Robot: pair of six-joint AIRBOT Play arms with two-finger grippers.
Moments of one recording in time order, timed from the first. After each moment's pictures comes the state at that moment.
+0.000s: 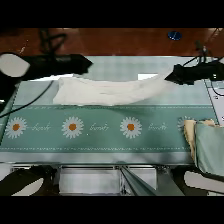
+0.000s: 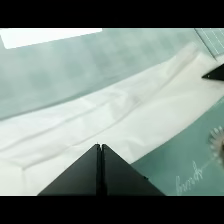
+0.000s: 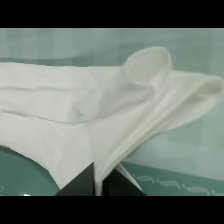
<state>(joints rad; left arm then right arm) -0.38 -1.18 1.19 0.87 -0.75 -1.24 -0.20 -1.33 1.24 -0.91 1.18 1.31</state>
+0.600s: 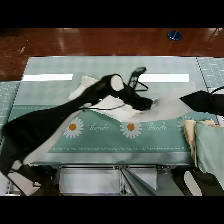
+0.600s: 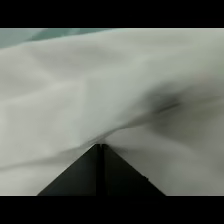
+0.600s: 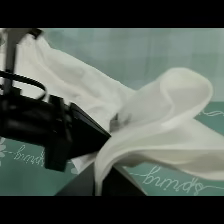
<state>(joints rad) -0.81 -1.88 1.67 0.81 -0.97 -1.50 -0.20 -0.62 0.90 -0.97 1.29 1.44</state>
